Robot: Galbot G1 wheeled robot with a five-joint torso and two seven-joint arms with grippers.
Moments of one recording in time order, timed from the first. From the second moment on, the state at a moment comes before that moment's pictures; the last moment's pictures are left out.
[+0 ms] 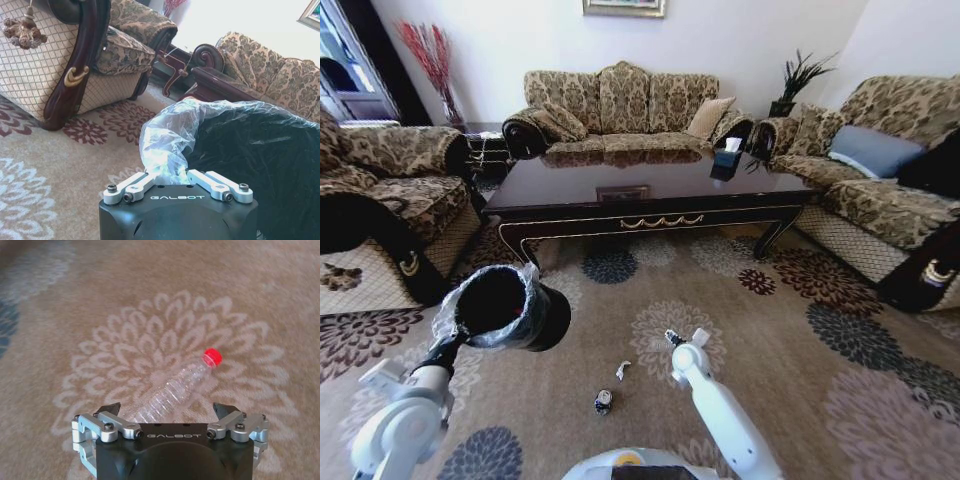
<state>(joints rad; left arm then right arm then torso) 1.65 -1.19 -0.99 -2.21 -1.10 0.28 -0.39 -0.99 1.43 0.20 1.44 1.09 -0.25 0.96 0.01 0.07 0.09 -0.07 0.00</state>
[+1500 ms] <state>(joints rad) 1.60 -1.16 -0.89 -2.16 -1.08 0.28 -0.39 -0.91 1.48 0.24 1.13 0.97 -0.07 0.63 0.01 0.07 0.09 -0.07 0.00</state>
